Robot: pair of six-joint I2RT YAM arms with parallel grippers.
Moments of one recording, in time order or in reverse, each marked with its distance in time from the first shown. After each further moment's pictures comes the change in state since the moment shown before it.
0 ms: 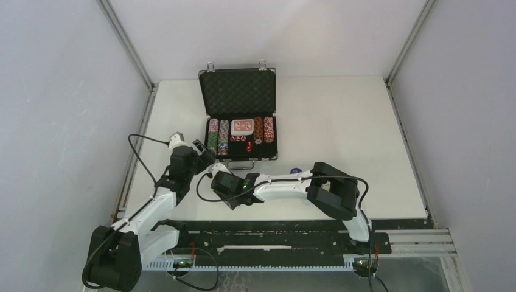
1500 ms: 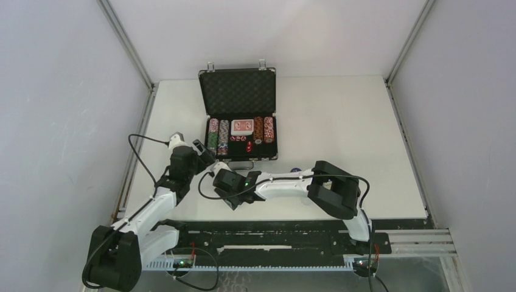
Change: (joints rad) left arm 0.000 0.000 0.000 -0.003 -0.007 0.001; right arm -0.012 -0.014 -0.020 -0.006 -0.029 -0.011
